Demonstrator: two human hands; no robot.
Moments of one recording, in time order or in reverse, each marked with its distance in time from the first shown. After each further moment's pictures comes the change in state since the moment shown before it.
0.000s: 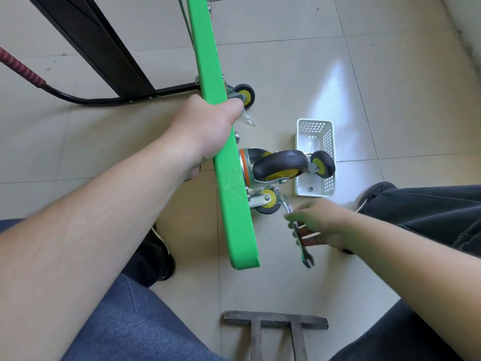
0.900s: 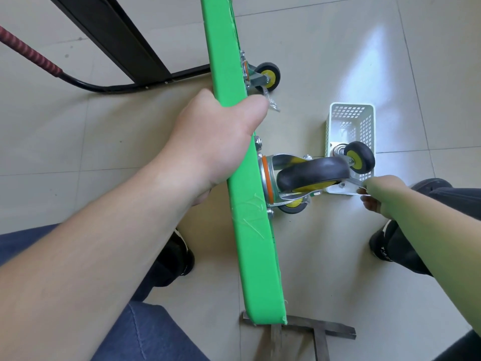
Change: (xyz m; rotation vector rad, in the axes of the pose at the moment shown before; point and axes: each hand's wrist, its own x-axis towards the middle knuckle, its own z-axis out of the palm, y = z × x) left_hand 0.021 -0.016 0.003 -0.066 0.029 0.011; right_hand 0.154 0.014 -0.089 0.294 0.411 0.108
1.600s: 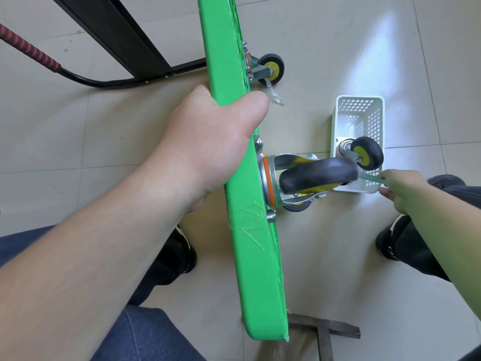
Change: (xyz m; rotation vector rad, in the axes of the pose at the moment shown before) left_hand 0.000 0.000 -0.001 -0.003 -0.013 -0.033; right_hand 0.034 -0.002 -0.011 0.121 0.152 -0.003
